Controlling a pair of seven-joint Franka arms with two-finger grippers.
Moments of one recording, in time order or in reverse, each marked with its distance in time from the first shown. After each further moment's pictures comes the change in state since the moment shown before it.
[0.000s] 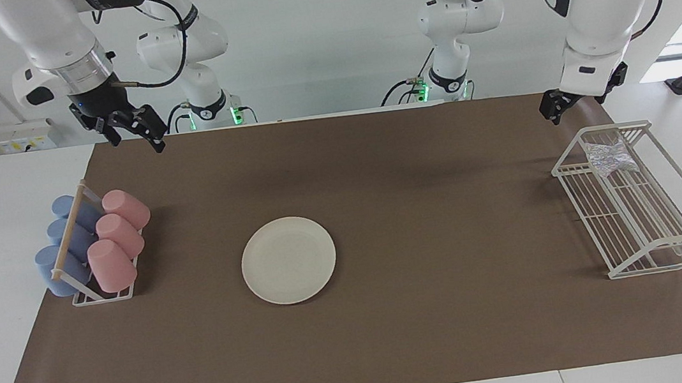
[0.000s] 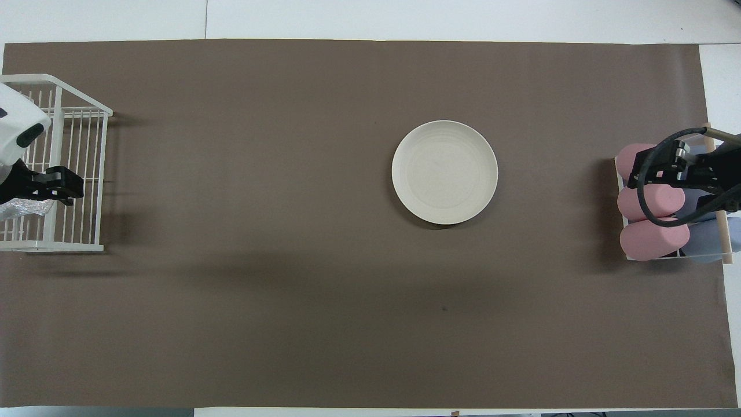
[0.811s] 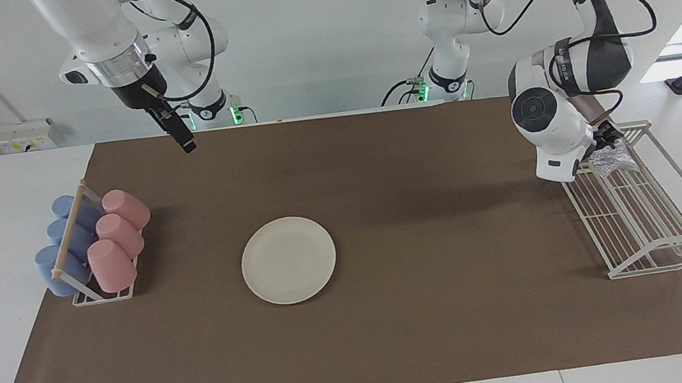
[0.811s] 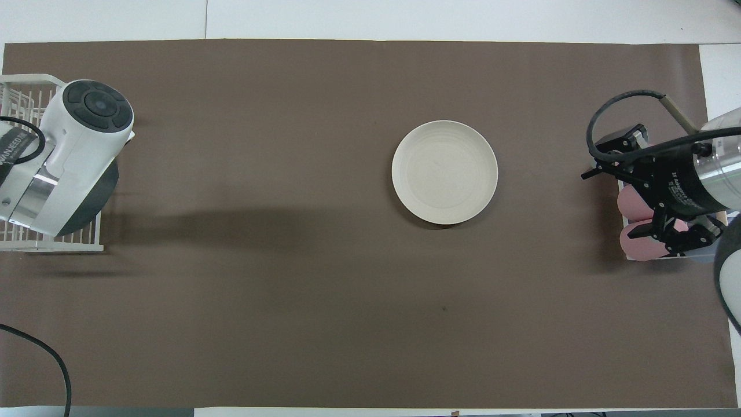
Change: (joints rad) left arm -0.031 0.188 0.009 -0.116 0.364 0.131 -0.204; right arm 0.084 0.000 0.013 -0.001 0.089 -0.005 0.700
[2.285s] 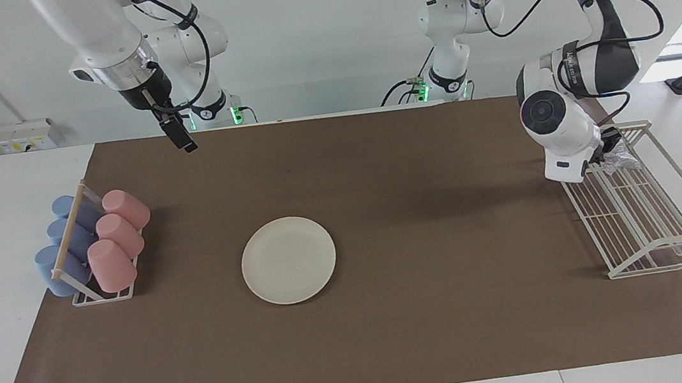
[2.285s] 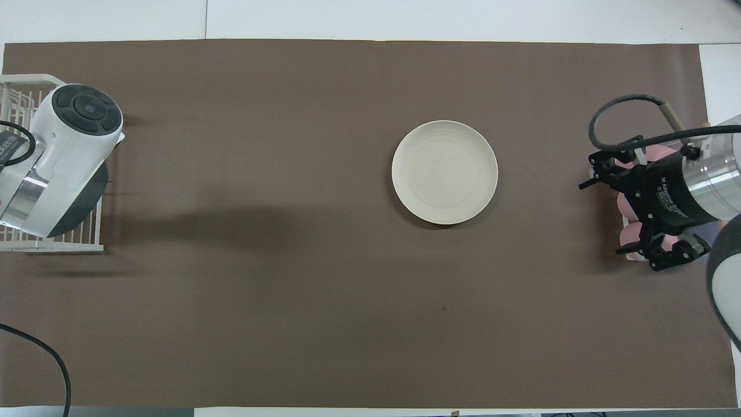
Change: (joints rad) left arm 0.026 -0.001 0.002 -0.014 0.010 0.023 -0.007; right arm 0.010 -0.017 0.005 -0.038 0.007 -0.025 0.179
